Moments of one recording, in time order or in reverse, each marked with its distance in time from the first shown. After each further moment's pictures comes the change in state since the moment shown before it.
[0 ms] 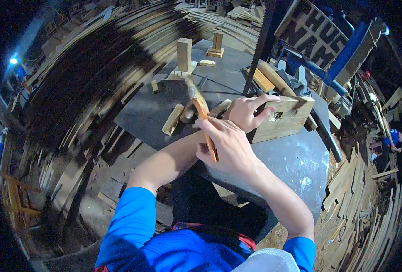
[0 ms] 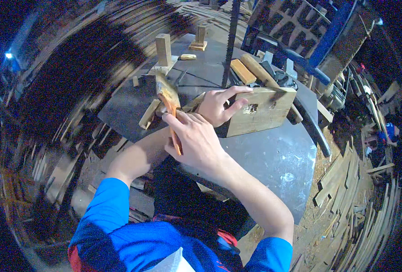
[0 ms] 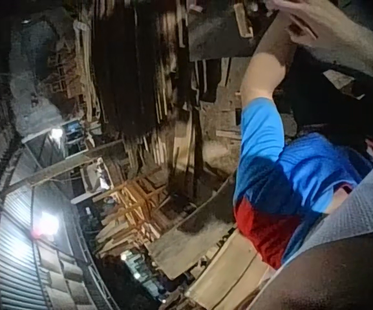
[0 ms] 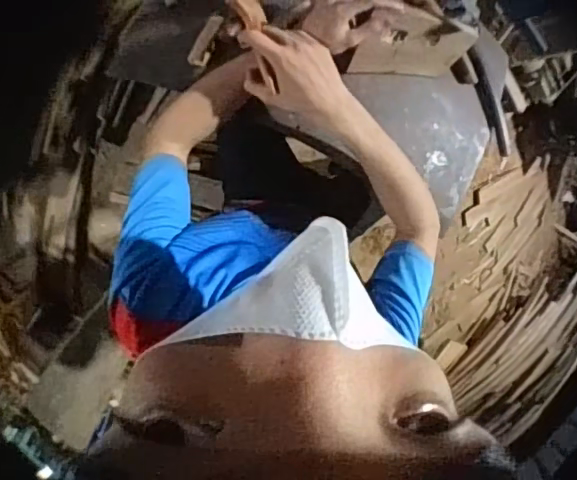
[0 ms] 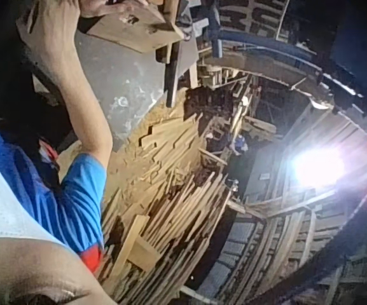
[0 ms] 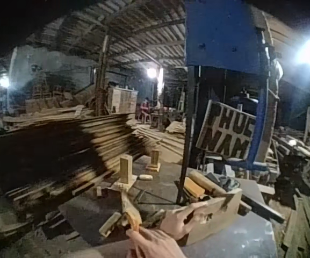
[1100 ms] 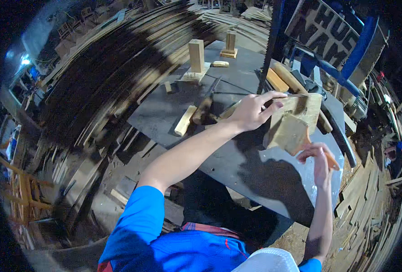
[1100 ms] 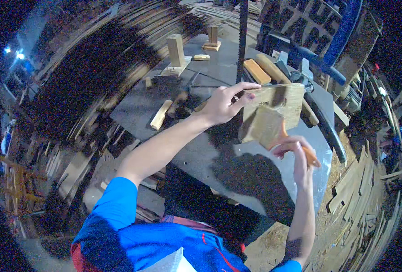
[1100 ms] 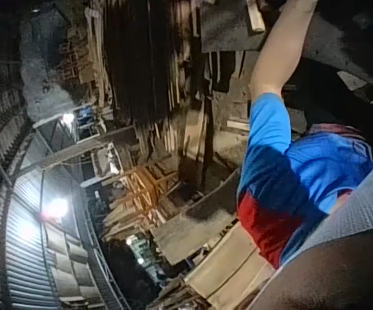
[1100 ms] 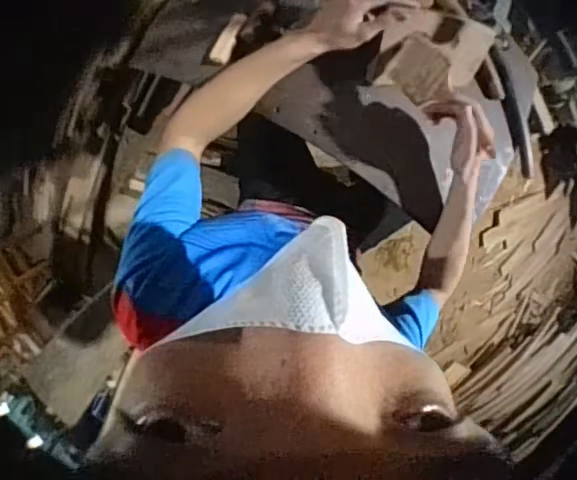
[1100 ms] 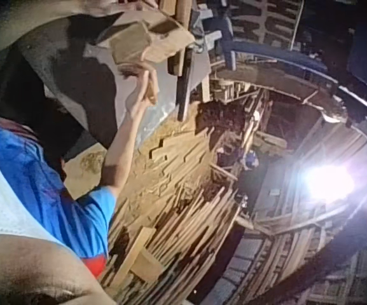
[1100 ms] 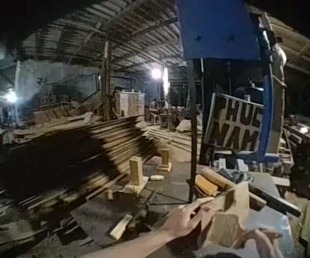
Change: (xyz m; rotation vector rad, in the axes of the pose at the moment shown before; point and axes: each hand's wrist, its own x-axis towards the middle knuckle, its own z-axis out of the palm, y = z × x) left_hand 0.009 -0.001 -0.019 -0.070 -0.226 -0.248; right_hand -0.161 0.099 -0.104 0.764 0.241 0.447
